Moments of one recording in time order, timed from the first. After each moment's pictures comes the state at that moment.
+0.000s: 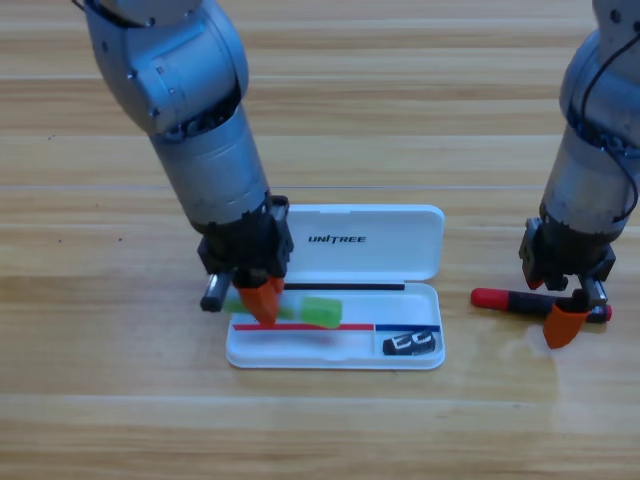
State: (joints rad) arm 0 -0.79 2.07 -1.52 0.87 -0.09 0.91; arm 1 0.66 2.10 -1.43 0.88 0.00 -0.96
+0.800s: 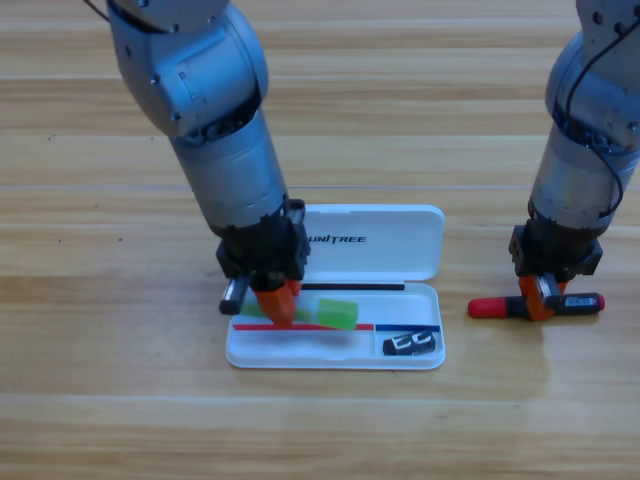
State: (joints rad) arm 0 -0.80 2.10 -1.55 0.87 -0.10 0.90; arm 1 0.66 2.14 -1.48 0.88 -0.01 -0.98
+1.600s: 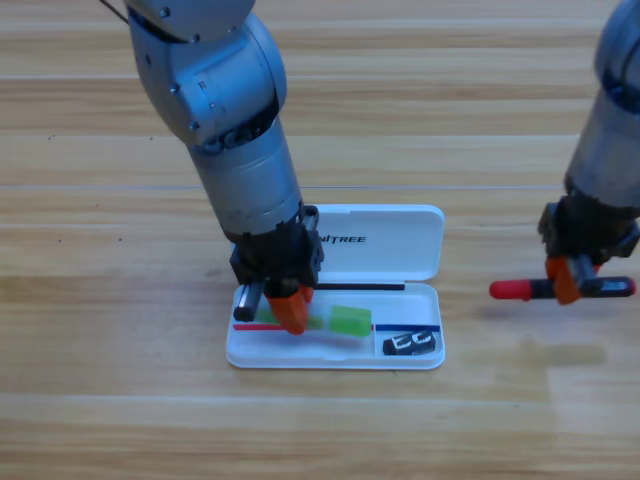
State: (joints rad) arm 0 -0.83 2.12 -1.58 0.87 -0.10 0.88; arm 1 0.66 2.01 -1.44 0.92 -0.01 -0.98
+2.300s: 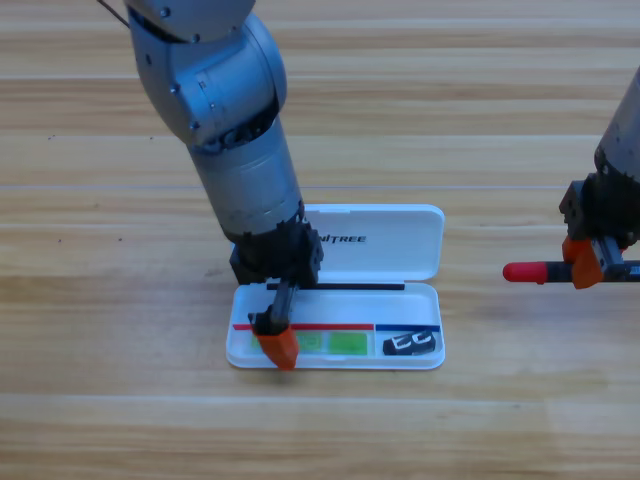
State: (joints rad) arm 0 -0.83 2.12 -1.58 0.87 -0.10 0.86; arm 1 0.66 1.91 -1.42 0.94 -0.01 -0.98
